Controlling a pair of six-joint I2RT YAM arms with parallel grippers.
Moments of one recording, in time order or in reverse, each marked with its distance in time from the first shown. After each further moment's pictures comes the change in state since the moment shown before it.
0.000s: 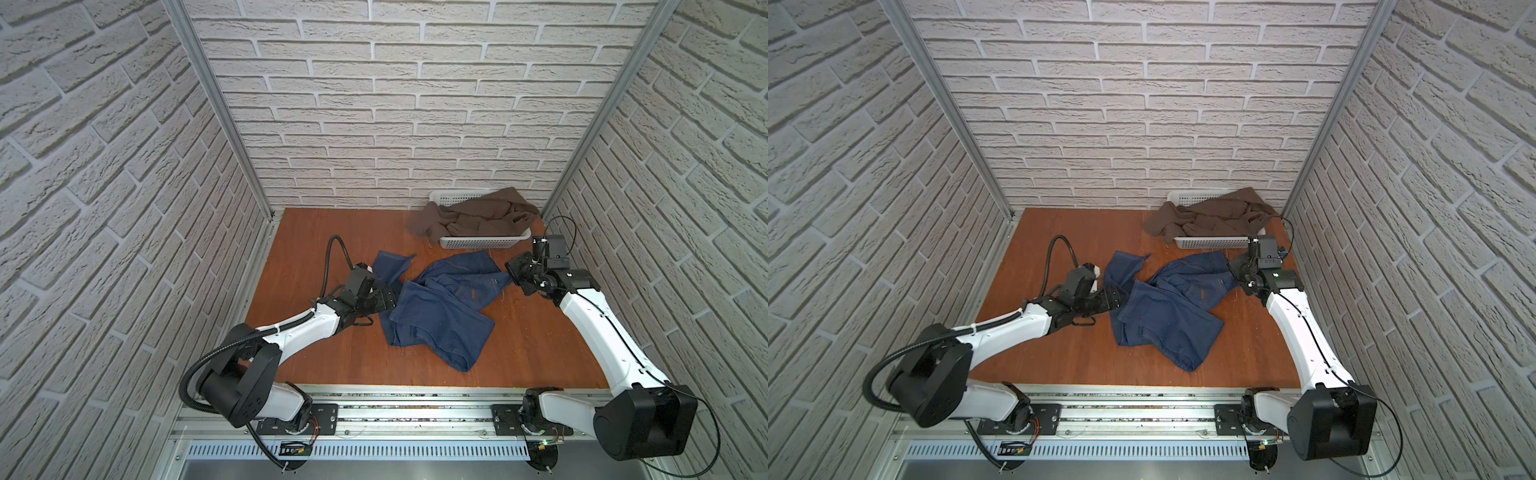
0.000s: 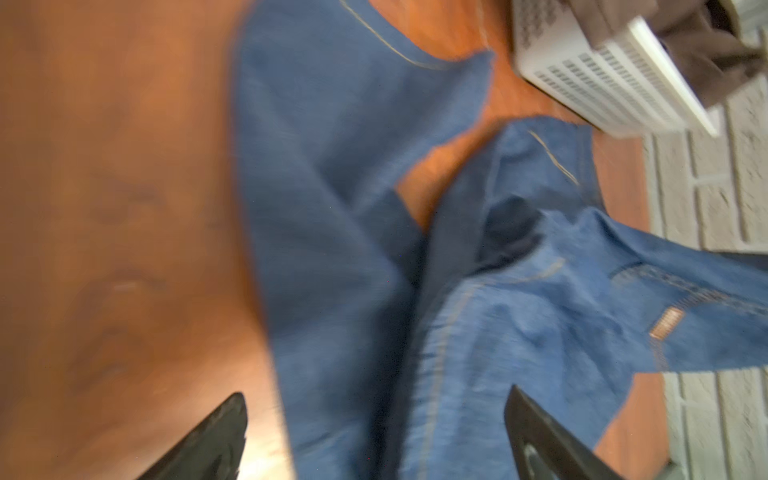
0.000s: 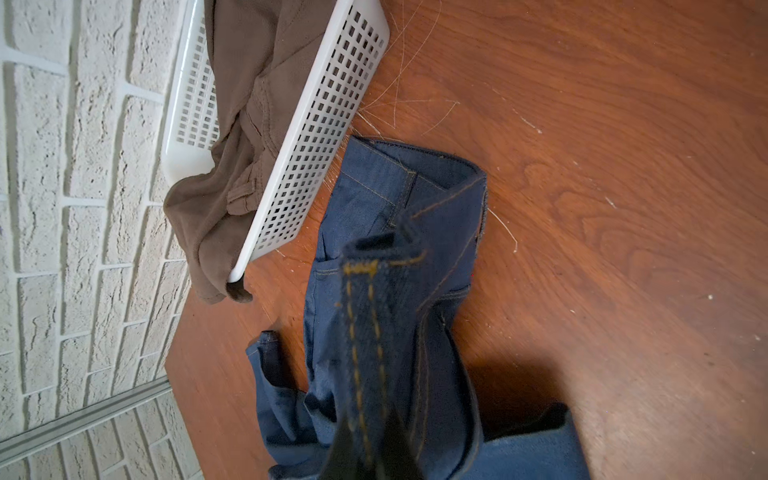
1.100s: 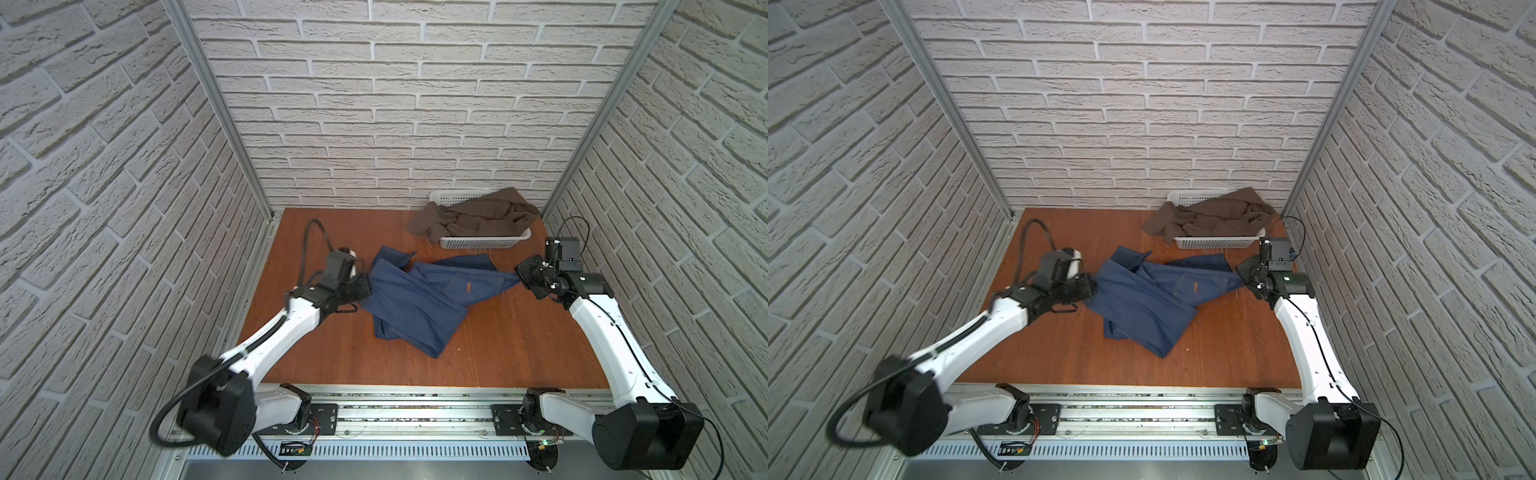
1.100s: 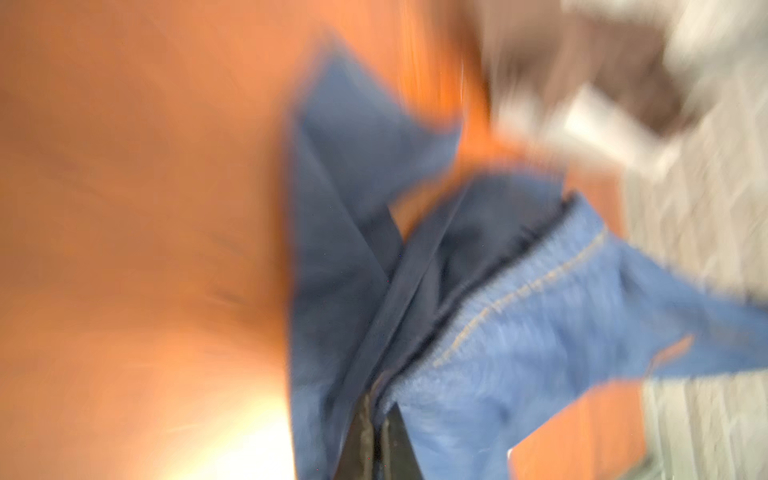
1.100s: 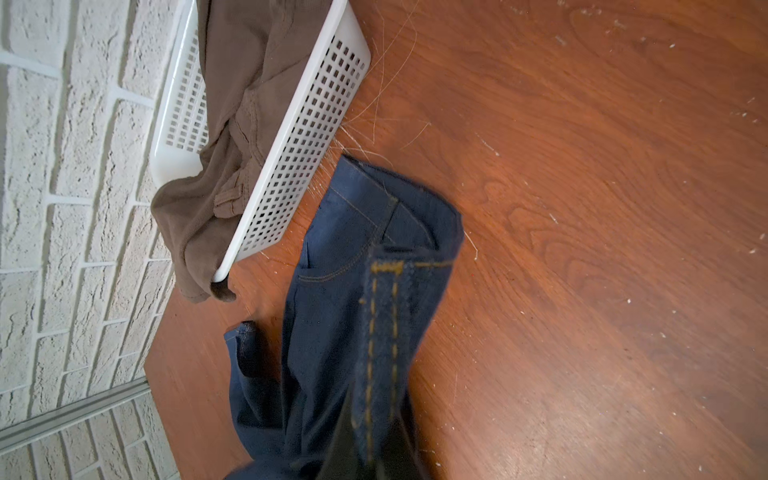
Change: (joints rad) left arm 0.239 -0.280 0.142 -0.368 -0.013 0.093; right arm -0.088 -0.053 0.019 -0.082 -0.020 -0.089
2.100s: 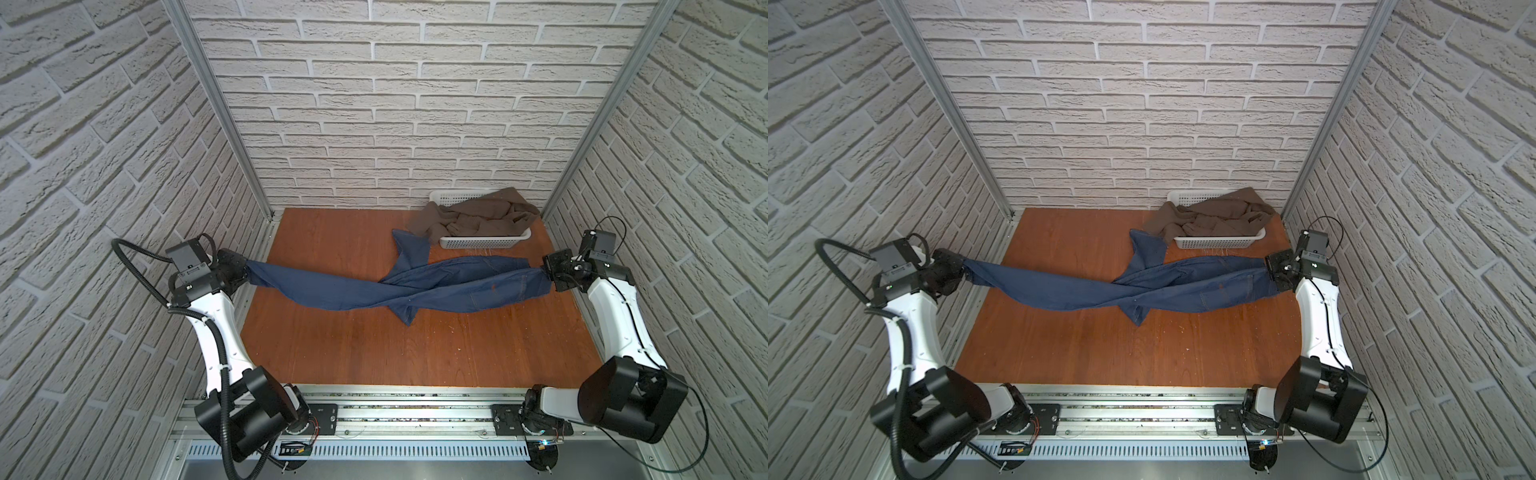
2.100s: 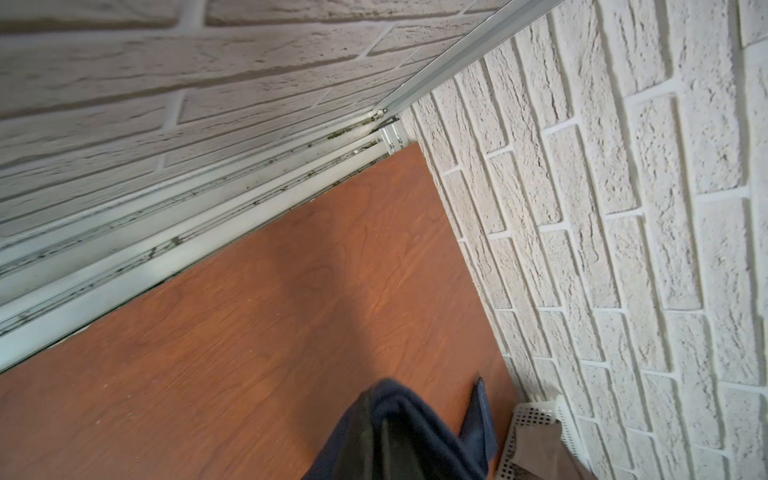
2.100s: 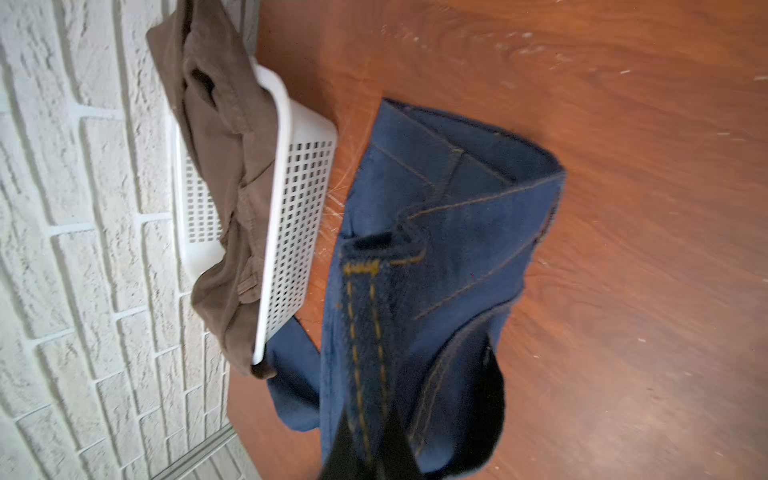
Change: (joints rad) left arm 0.999 0.076 0.309 -0.198 0.308 -0.044; right arm -0.288 0.184 0.105 0.051 -0.258 0.050
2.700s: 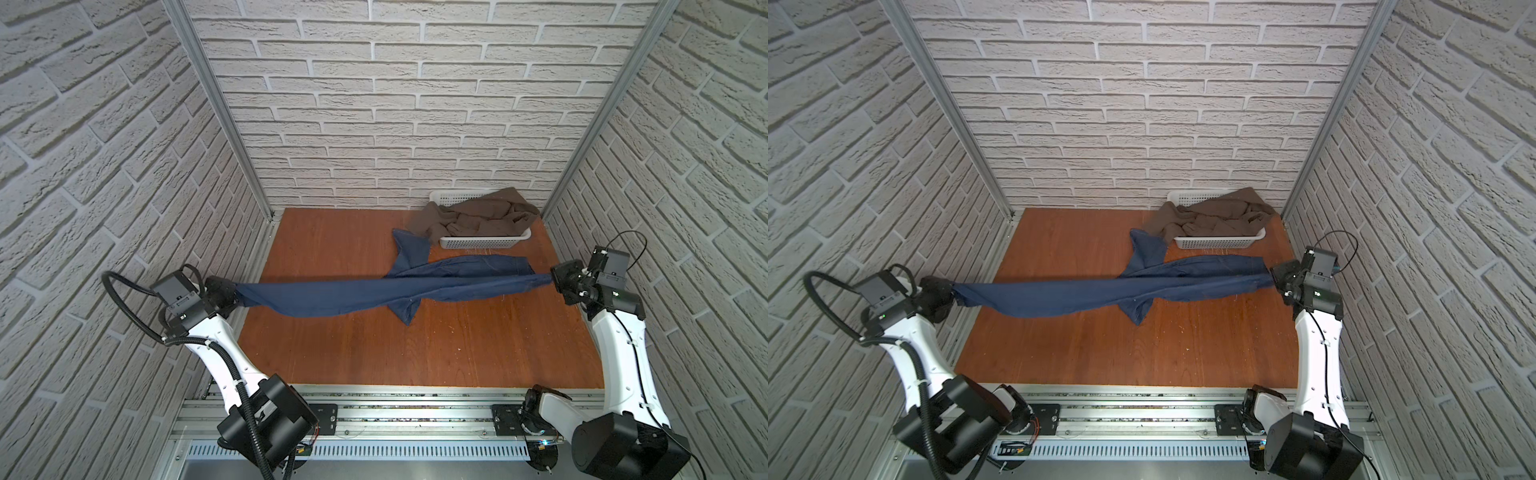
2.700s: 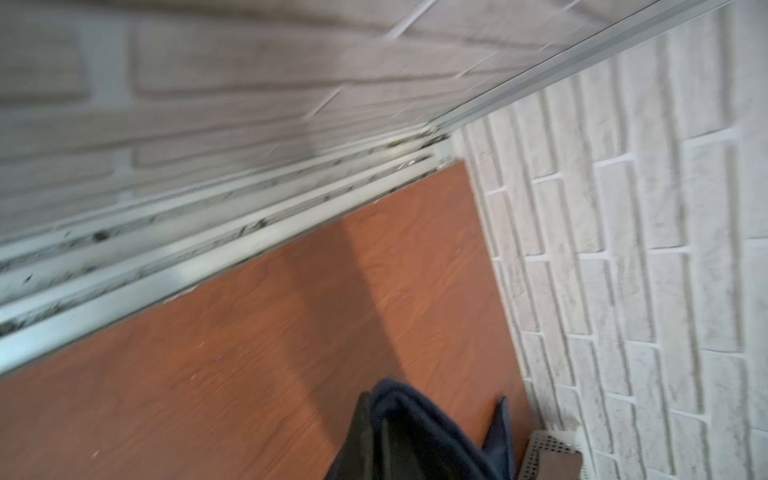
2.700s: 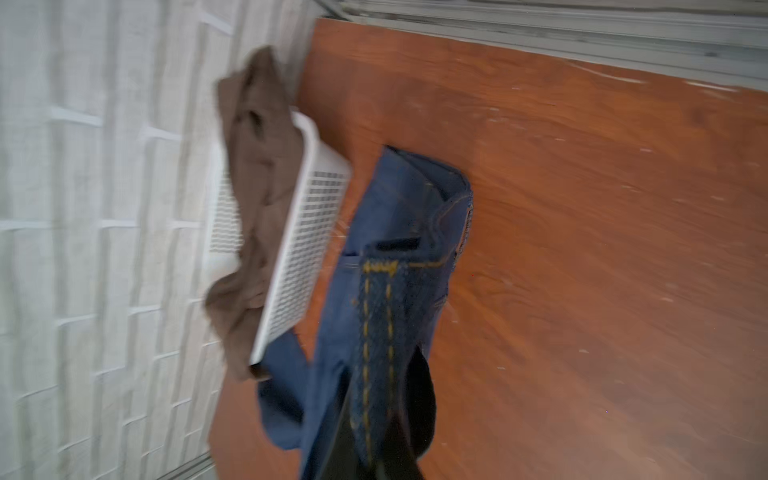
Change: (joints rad) left arm 0.210 -0.148 -0.255 -0.030 0.043 0.066; right arm -0.050 -0.277 -0.214 -0.008 0.136 -0.091
